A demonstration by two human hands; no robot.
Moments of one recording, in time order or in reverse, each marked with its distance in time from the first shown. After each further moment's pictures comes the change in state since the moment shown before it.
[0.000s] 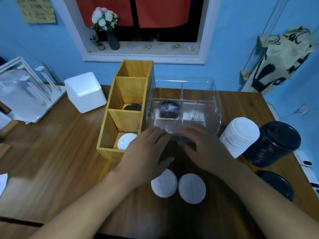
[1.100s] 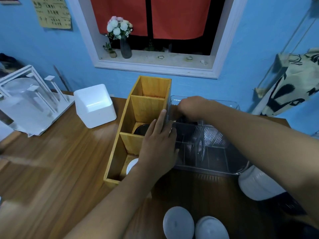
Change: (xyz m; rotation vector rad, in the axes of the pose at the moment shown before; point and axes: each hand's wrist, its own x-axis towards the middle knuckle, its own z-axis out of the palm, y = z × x) left_hand 0.085 -0.071 0.033 0.312 -0.070 -0.186; right_hand 0.264 0.043 -0.002 -0.777 -0.590 -0.075
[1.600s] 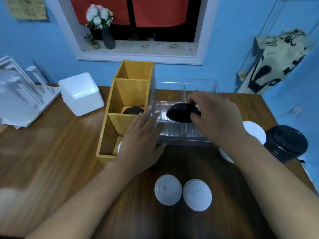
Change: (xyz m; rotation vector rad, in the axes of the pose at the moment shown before) left_hand -0.062 0.007 -0.027 -0.139 0.038 0.115; right_hand -0.209 -0.068 0.008 0.448 0.685 0.346
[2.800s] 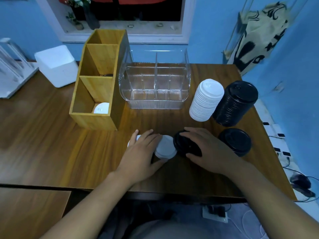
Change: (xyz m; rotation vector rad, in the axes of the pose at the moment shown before) left_hand -0.106 0.129 0.067 -0.286 -0.154 -0.032; right_hand -0.221 0.081 0.047 0.308 -0.517 0.009
